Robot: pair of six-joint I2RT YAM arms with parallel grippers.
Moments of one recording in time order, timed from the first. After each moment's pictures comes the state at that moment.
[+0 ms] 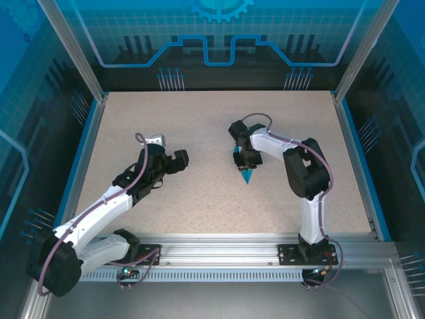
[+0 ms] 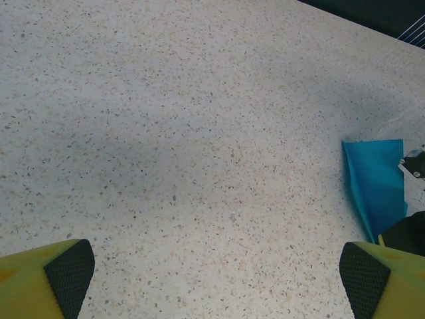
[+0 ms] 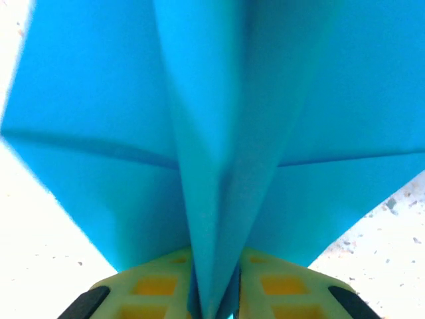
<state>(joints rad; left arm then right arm) -0.44 1.05 0.67 -0.25 -0.20 -0.59 0.51 2.05 1.46 -0.92 0.05 0.38</state>
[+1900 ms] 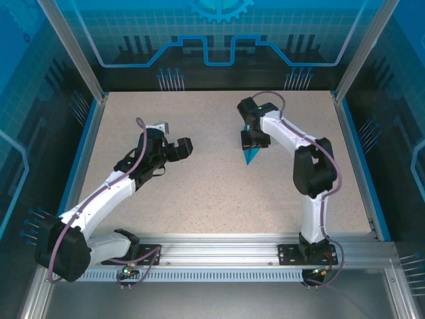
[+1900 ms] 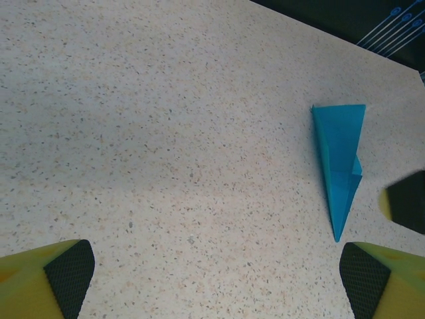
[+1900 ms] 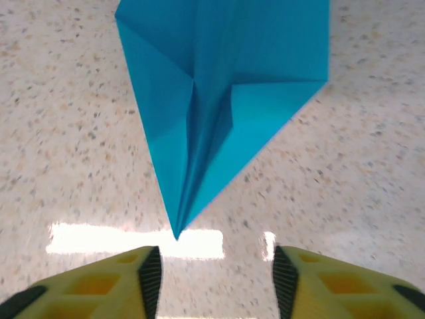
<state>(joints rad) -0.36 1.18 0.83 -0.27 -0.03 -0.58 0.42 1.99 1.70 -1.10 0.14 0.36</state>
